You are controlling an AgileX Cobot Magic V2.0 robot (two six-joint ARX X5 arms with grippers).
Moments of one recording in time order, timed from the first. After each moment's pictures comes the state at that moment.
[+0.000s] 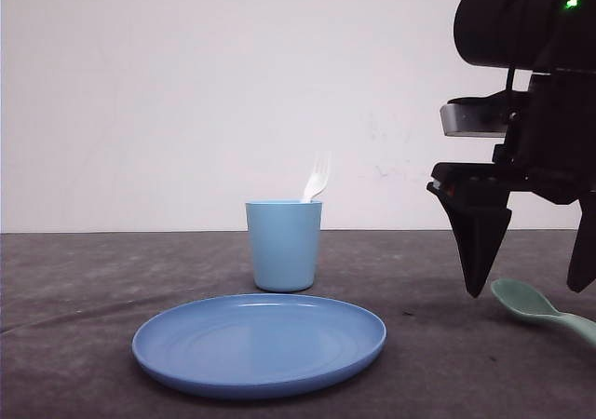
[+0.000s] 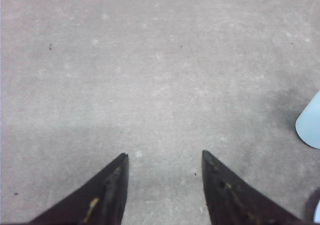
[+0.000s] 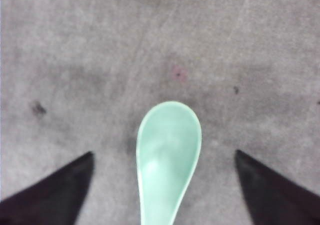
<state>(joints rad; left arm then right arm) -0.08 0.80 0.73 -0.47 0.07 -0.02 0.48 1.47 0.84 -0.55 0.06 0.37</state>
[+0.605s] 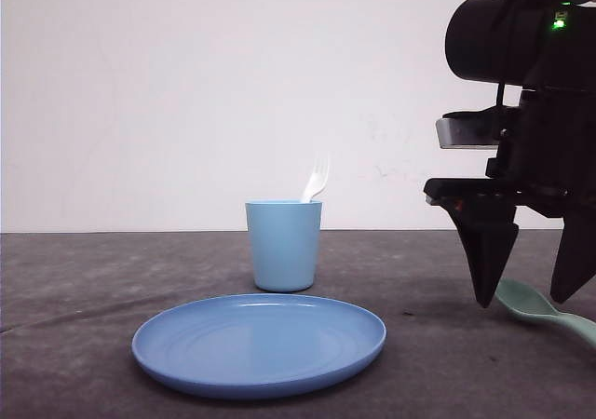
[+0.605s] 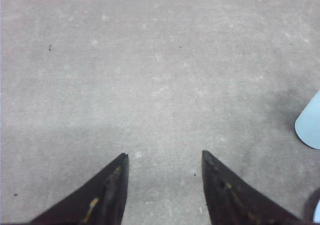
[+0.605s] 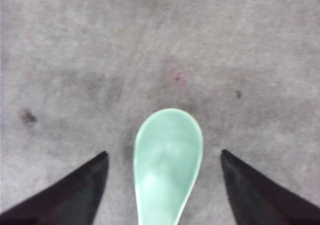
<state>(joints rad) -0.08 0.80 0.73 -0.47 0.07 -0.02 0.48 1.50 0.84 -0.53 0.08 0.38</state>
